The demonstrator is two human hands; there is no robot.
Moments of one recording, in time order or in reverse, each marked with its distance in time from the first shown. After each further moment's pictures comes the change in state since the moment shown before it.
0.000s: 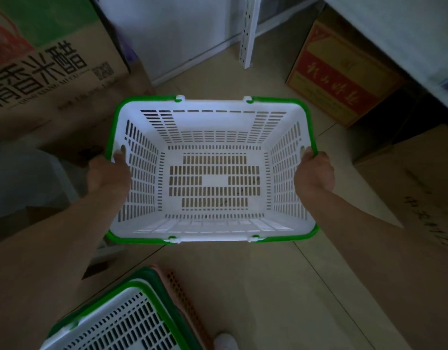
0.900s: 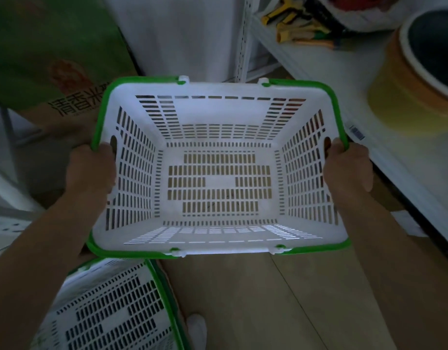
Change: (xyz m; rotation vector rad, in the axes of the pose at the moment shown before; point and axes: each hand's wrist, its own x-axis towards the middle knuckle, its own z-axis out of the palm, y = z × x) left_hand -0.149 0.025 -0.144 -0.327 0.007 0.044; right_hand -0.047 -0.011 -0.229 0.051 0.119 -0.155
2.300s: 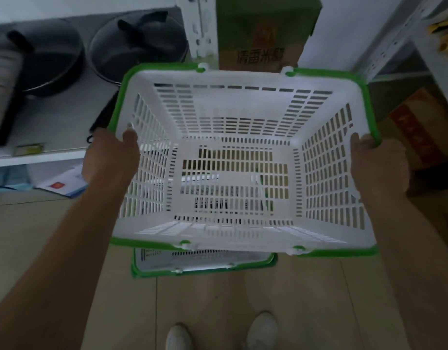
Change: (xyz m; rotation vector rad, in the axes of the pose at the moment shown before) left_hand -0.111 -0.174 -0.316 0.240 0.371 -0.166; right_hand -0.304 -0.074 -0.024 -0.050 -0.301 -0.383
